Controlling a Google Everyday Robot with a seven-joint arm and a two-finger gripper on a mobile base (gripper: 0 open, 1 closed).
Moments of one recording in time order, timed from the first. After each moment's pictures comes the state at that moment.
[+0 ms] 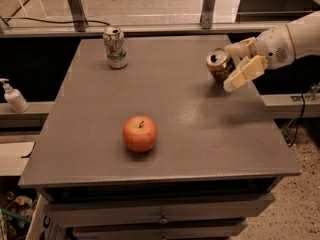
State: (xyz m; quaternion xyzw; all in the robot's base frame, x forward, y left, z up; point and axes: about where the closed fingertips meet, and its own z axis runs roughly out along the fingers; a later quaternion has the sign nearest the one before) arm 0.604 -0.175 0.906 -0.52 0.70 0.31 0.37
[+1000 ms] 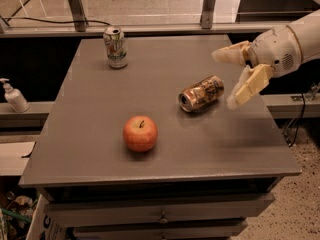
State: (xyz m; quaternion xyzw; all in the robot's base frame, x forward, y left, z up) arm 0.520 -0.137 0.931 -0.59 0.64 0.35 0.35
